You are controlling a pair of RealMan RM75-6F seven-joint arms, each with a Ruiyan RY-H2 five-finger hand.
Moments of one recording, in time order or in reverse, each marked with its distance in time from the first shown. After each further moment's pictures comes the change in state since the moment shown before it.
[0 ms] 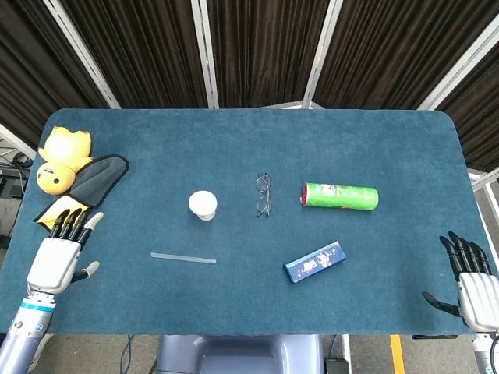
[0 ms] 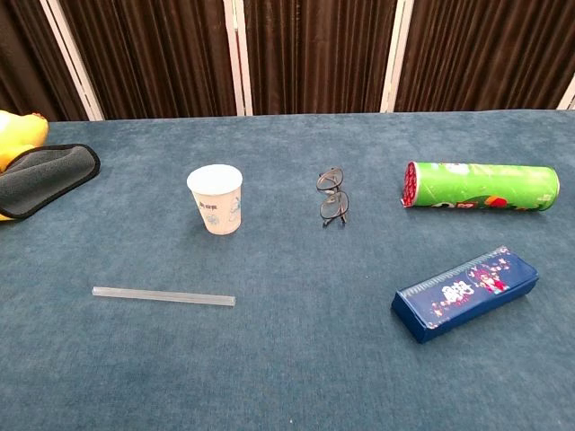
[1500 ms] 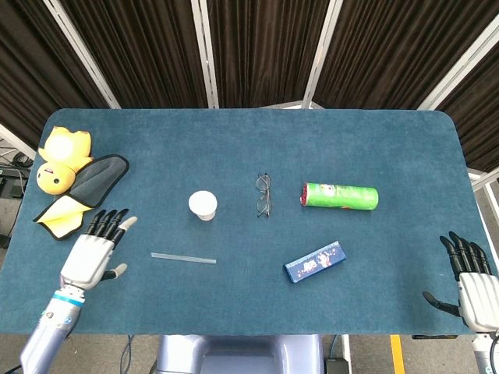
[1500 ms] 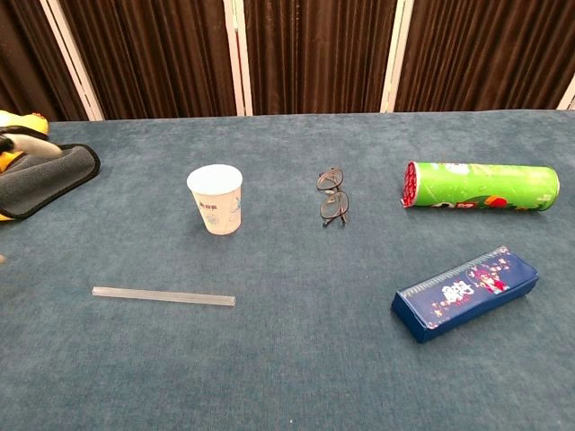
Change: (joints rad) left arm -0.084 -0.045 -0.024 -0.123 -0.069 -0.149 0.134; right arm 0.000 0.000 0.001 -0.002 0.003 -0.001 -0.003
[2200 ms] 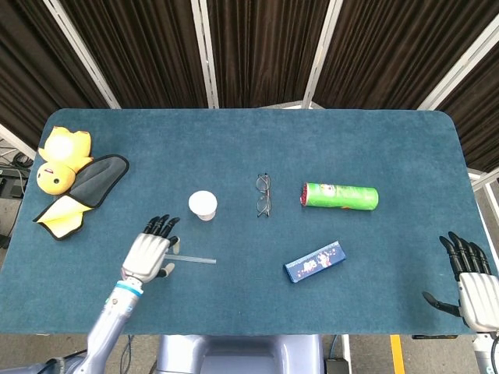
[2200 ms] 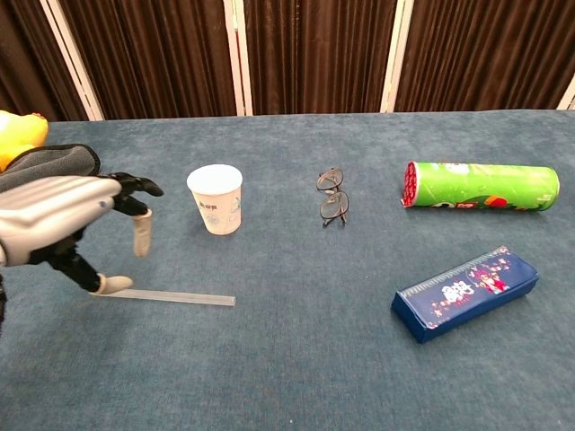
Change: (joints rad) left arm -0.141 -0.288 -0.087 -0.027 -0.314 -0.116 0.358; right arm 0.002 0.005 -0.003 0.004 -0.004 -0.004 0.020
